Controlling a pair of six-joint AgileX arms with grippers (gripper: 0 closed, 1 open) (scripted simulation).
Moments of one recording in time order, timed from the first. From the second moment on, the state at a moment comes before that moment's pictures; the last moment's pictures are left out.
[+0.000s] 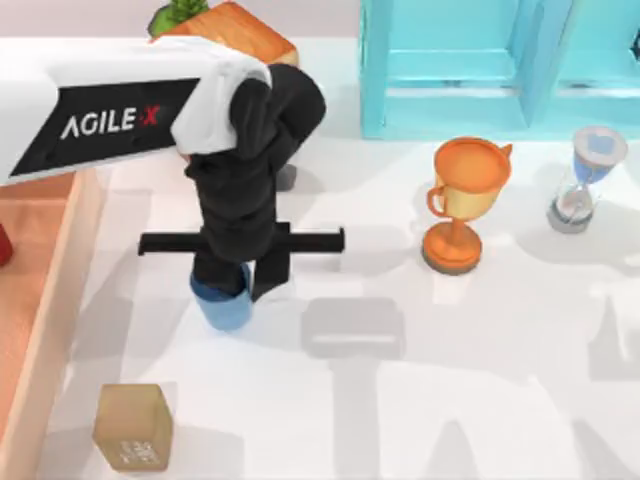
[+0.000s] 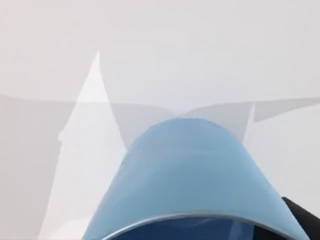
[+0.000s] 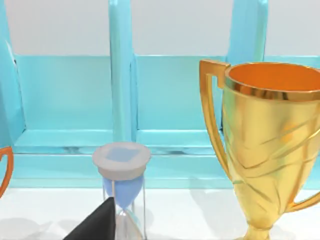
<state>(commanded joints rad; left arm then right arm) -0.57 2.05 1.47 -0.98 0.00 -0.54 0.00 0.00 0.00 0.00 0.00 0.00</state>
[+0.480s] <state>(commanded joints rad) -0.36 1.83 1.51 -1.25 0.00 -0.34 0.00 0.00 0.00 0.00 0.00 0.00</state>
